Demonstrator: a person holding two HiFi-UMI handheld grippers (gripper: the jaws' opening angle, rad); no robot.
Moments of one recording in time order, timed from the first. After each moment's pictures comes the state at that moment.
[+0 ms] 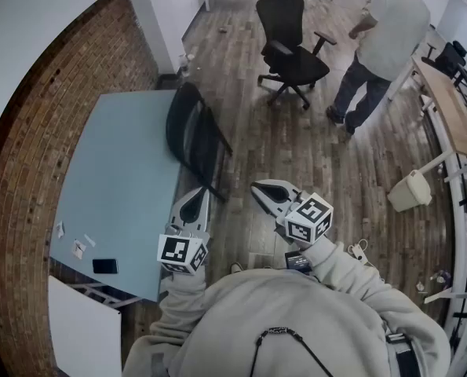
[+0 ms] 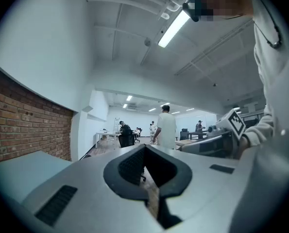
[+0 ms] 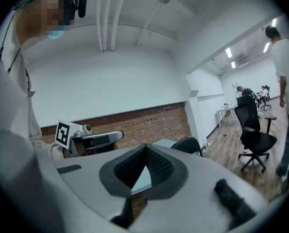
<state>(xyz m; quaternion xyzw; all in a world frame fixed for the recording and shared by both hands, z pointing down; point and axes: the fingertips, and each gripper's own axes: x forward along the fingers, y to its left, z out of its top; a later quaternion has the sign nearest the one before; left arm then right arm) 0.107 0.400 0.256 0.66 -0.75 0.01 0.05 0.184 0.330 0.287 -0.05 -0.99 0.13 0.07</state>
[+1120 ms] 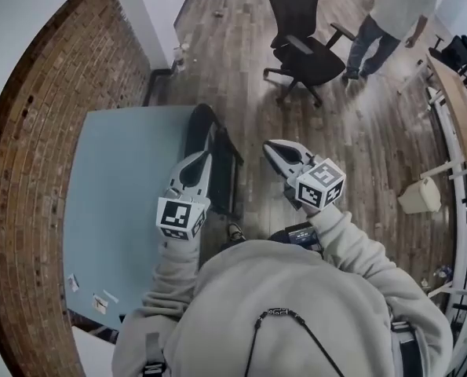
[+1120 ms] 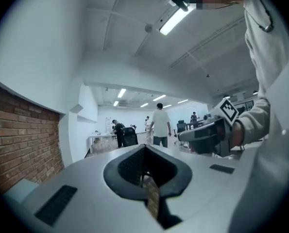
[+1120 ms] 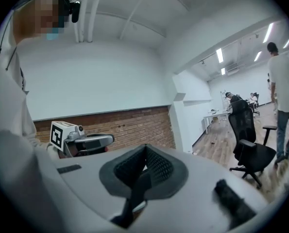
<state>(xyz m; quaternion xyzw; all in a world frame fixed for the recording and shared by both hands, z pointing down) -0.224 0.141 0.275 0.71 -0.70 0.07 0.01 -0.131 0.055 0.288 0.04 -0.99 0.10 0.06</state>
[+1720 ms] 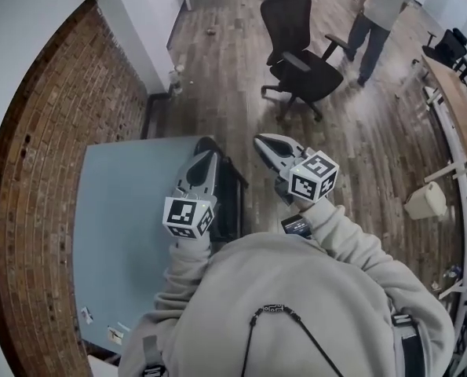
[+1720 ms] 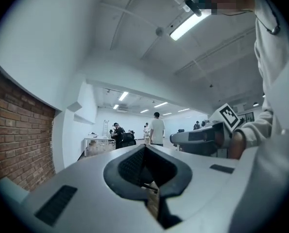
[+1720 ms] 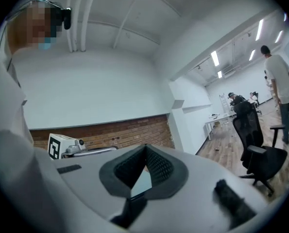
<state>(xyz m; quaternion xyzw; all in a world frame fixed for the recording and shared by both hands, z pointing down) -0.279 0.035 0.253 0.72 -0.69 0.01 0.01 -0.213 -0.038 0.255 0.05 -0.99 0.12 0.01</state>
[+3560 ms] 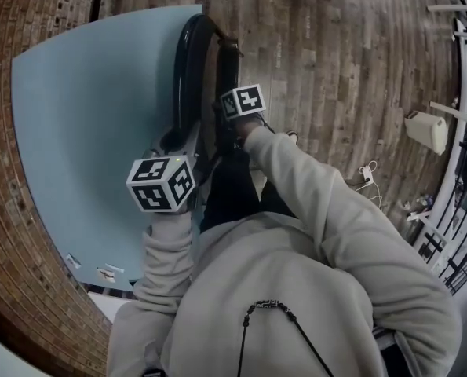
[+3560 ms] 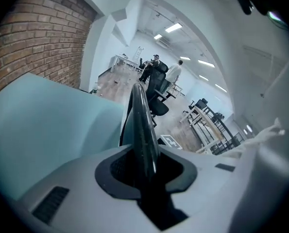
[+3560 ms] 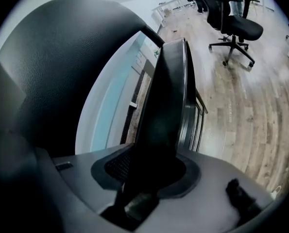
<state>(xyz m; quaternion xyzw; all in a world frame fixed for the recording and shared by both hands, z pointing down) -0.363 0.065 0.582 0.58 -0.66 0.08 0.47 -0.321 0.033 0.819 0.09 -0.74 0.45 0.49</state>
